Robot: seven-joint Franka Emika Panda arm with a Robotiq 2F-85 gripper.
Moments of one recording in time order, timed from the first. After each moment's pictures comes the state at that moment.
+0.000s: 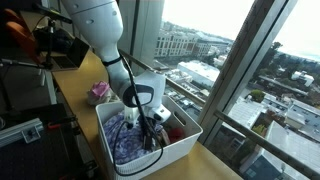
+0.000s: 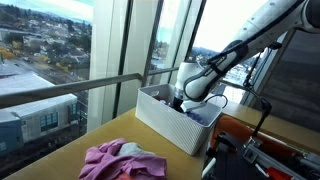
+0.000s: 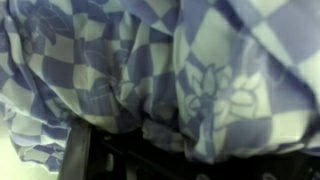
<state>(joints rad) 0.03 0.69 -0.18 -1.98 -0.06 2.65 0.37</state>
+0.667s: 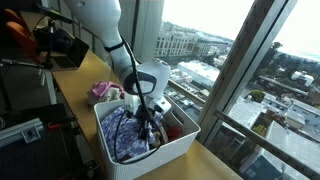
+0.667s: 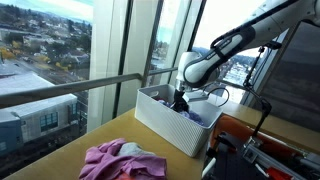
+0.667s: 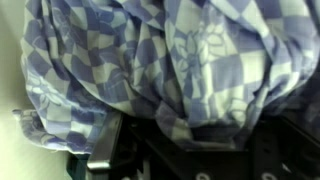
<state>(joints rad) -0.02 0.59 -0.10 -1.99 0.05 2.50 0.28</state>
